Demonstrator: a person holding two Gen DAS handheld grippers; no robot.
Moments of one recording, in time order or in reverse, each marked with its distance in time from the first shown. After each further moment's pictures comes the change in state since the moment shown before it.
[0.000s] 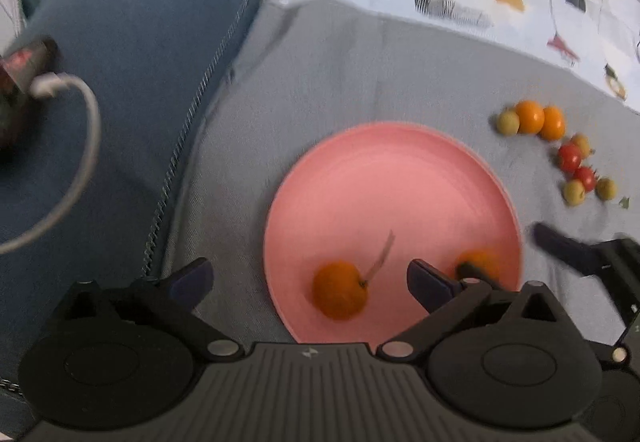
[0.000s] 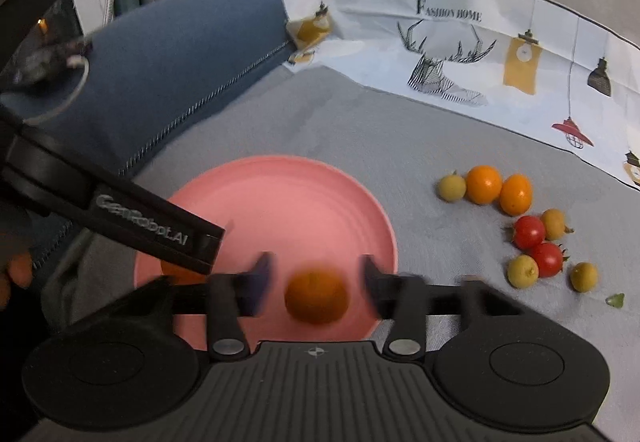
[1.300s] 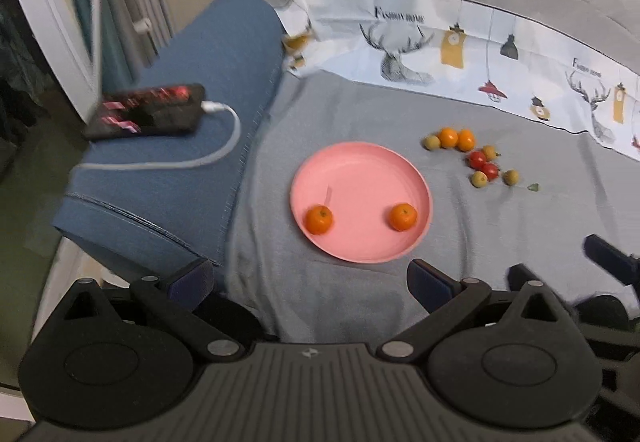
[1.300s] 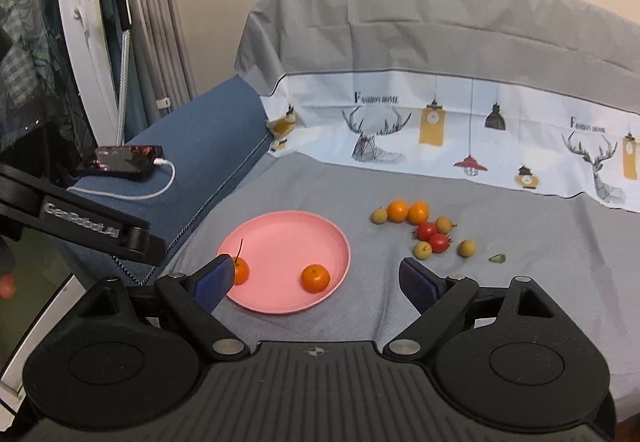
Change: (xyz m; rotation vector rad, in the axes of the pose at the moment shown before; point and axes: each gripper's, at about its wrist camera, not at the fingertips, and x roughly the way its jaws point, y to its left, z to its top) left arm -0.213 0.007 -0.104 -0.005 -0.184 0.018; right arm -0.237 0.027 -0.040 0.112 -0.206 -0.093
